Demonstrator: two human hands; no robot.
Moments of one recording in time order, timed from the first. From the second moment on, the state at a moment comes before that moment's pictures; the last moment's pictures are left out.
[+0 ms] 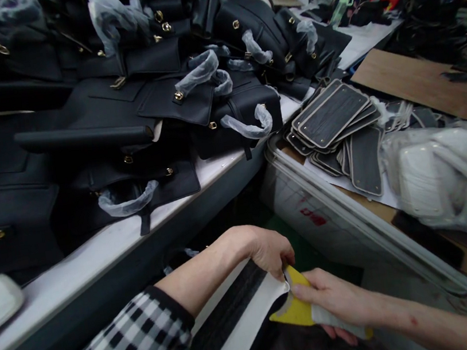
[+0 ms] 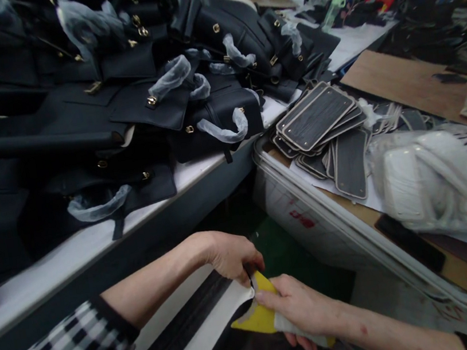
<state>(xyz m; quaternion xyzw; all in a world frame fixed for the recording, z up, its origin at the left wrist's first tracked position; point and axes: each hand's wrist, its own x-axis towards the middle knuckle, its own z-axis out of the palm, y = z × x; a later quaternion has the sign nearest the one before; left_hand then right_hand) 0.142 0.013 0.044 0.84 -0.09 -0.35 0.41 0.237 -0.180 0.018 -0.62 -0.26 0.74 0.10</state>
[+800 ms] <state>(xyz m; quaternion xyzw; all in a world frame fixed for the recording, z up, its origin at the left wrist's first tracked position) 0.121 0.025 0.066 0.91 0.00 -0.28 0.30 0.177 -0.187 -0.002 -0.63 -0.13 0.73 0.24</state>
